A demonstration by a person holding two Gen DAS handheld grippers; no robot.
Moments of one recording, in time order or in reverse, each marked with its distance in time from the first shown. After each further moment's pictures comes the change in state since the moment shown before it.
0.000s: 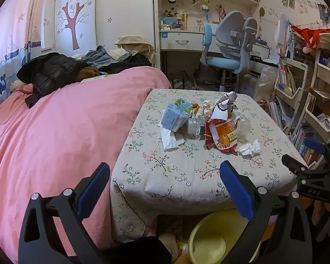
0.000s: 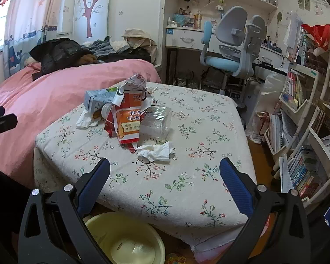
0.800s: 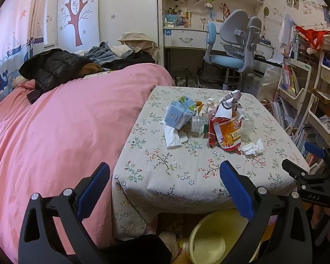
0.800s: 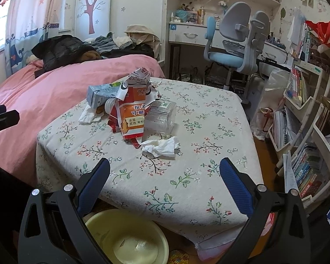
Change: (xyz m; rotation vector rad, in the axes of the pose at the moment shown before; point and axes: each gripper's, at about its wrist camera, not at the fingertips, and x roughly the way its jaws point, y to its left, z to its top) left arm 0.006 0.004 0.000 -0.016 0.019 0.015; right arm 0.006 0.001 -0.003 0.004 0.022 0.023
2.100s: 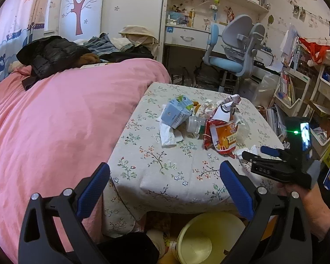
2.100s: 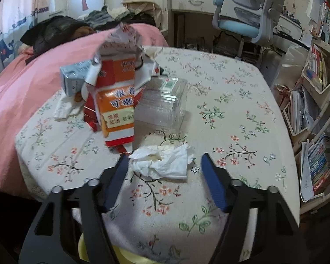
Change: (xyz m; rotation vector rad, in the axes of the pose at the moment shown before) left arm 0.005 0.010 0.000 -0.081 0.020 -0.068; right arm 0.117 -0.004 0.026 0.030 0.226 0.049
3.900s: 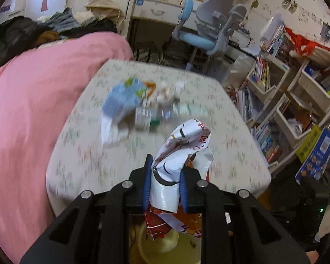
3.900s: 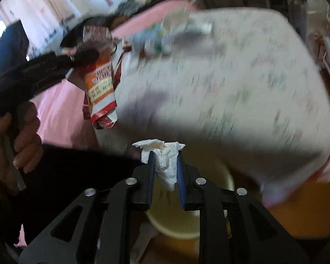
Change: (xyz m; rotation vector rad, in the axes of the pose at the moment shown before) left arm 0.043 -0.046 0.020 0.005 0.213 -0.223; right arm -0.081 0.000 -0.098 0.136 0.194 0.423
